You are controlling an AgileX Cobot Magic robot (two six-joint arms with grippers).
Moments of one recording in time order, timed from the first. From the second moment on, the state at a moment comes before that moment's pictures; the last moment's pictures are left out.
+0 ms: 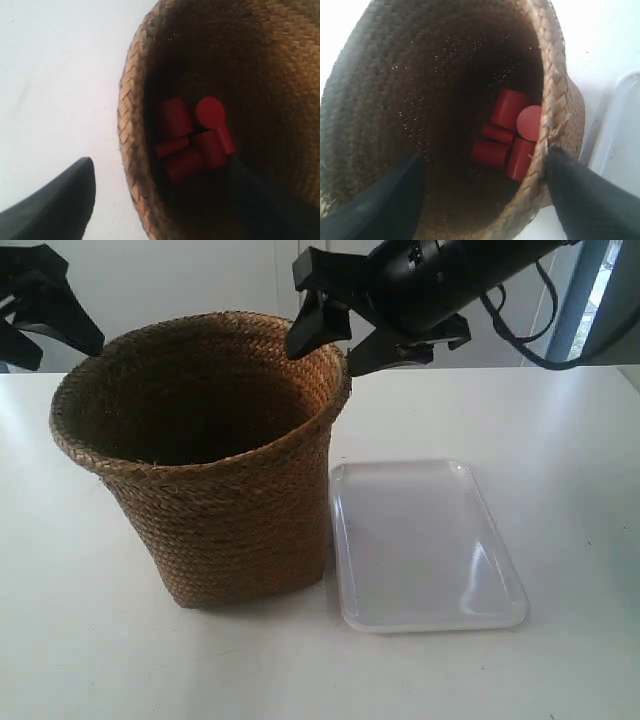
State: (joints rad) left arm 0.06 1.49 -1.47 -0.47 1.14 0.24; right arm 0.26 1.67 -1.53 0.62 0.92 -0.17
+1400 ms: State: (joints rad) left arm -0.22 1.37 -1.46 -0.49 0.80 0.38; right arm 0.35 1.32 -1.33 0.30 0.61 -0.16
